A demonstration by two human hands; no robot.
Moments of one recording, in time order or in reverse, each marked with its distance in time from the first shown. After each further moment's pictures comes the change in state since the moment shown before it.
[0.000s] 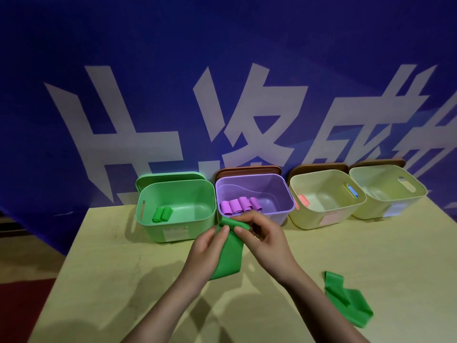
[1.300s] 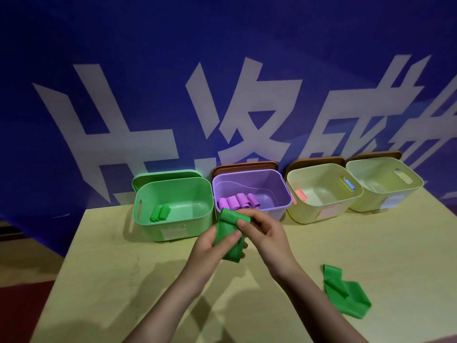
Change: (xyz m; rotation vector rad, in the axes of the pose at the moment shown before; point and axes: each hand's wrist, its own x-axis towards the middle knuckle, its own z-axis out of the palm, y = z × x) left_hand -0.005 0.006 0.007 -0.106 -0.121 -0.044; right_hand -0.003 0.000 -0.001 0.286 0.096 0.176
